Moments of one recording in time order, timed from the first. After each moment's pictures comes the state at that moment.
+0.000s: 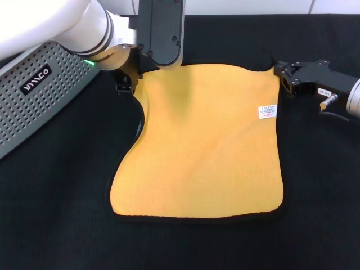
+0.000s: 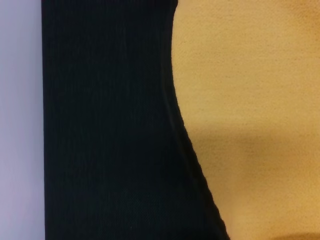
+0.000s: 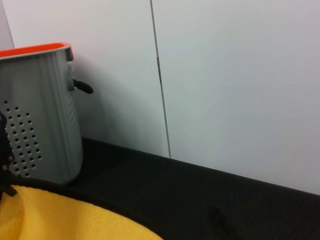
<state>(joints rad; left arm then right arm) -0.74 -2.04 1.70 1.25 2.84 1.22 -2.06 0.60 2.02 -1.41 -0.44 -1.05 -0.82 1.12</state>
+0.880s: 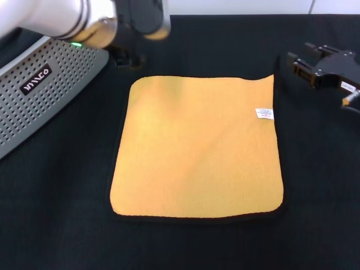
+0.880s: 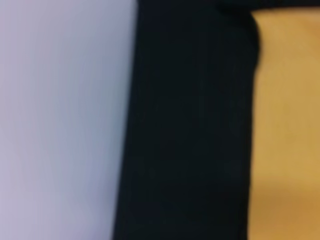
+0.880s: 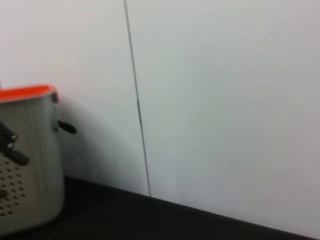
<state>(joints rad) -0.62 -2.07 1.57 1.45 2.84 1.18 -2.05 0.48 2.02 -1.35 -0.56 -1.01 -0.88 1.06</state>
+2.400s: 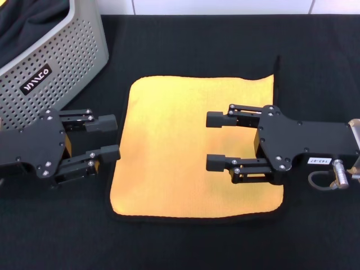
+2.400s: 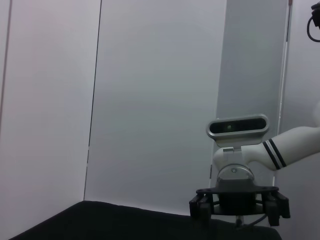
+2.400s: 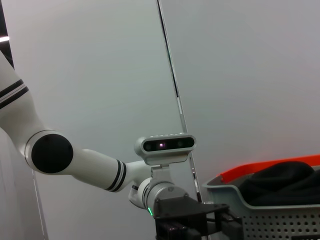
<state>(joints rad) -0.35 -1.91 0.87 0.52 1.61 1.95 -1.06 0.51 2.02 -1.47 -0.62 -1.18 -1.64 1.19</state>
